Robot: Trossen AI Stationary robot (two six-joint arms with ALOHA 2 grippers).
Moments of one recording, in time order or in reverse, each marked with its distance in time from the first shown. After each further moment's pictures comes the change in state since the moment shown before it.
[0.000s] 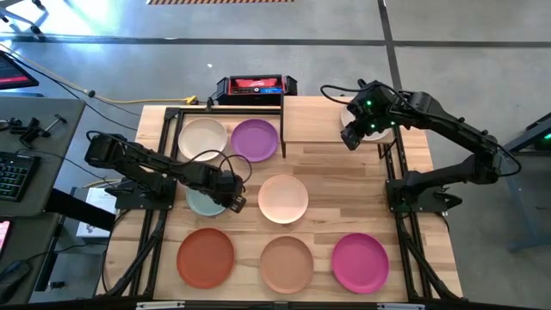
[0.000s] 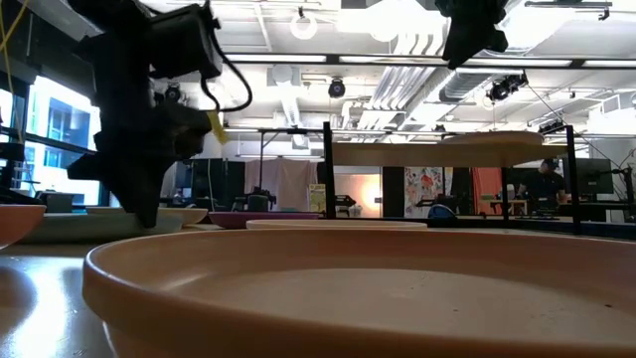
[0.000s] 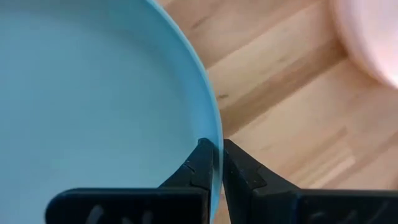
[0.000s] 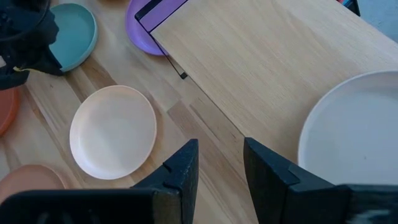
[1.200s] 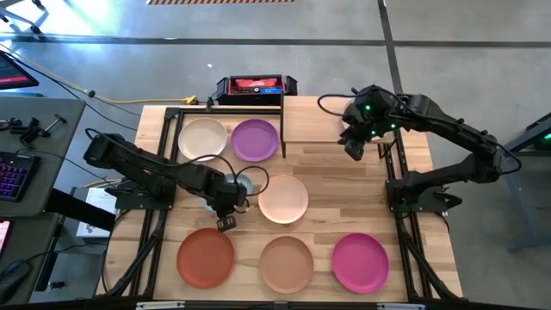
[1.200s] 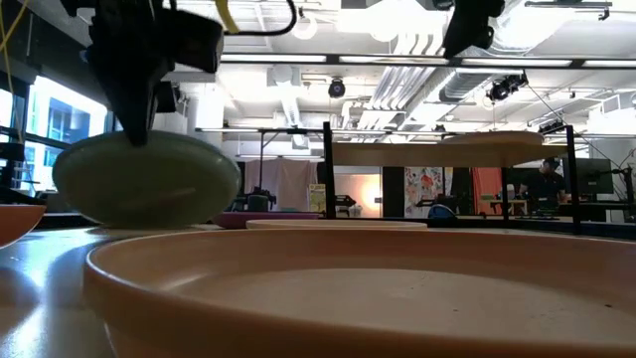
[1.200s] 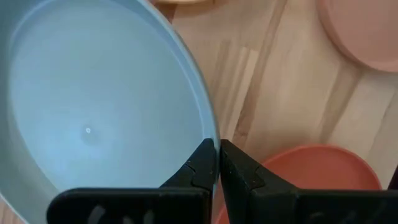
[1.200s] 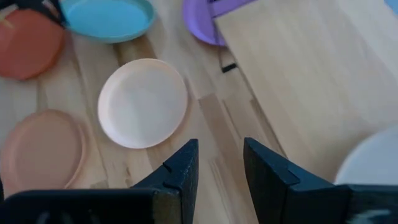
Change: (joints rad) left arm -0.142 -0.003 0.323 -0.357 0.018 0.598; right arm 0.068 0.000 0.000 0.015 -0.114 -0.217
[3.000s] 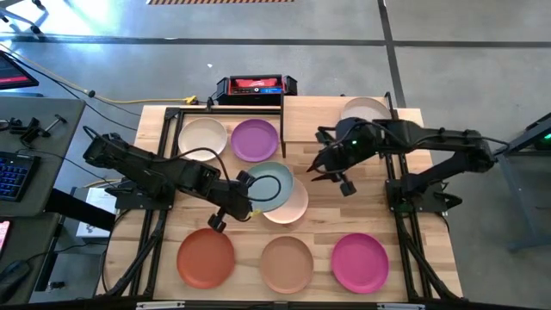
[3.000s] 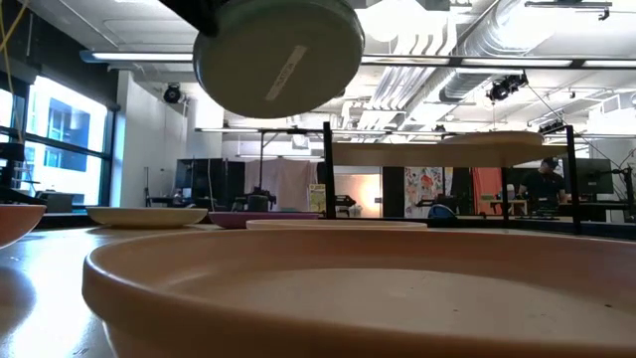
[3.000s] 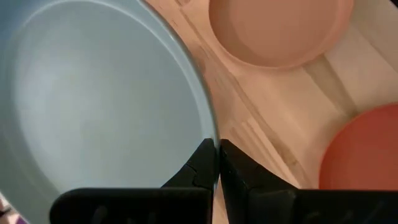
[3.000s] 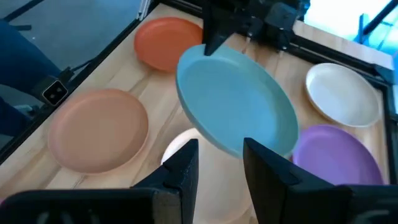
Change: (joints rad) left arm -0.068 0.000 0.291 -0.039 -0.164 0.894; right arm 0.379 0.113 0.000 0.366 -0.118 -0.458
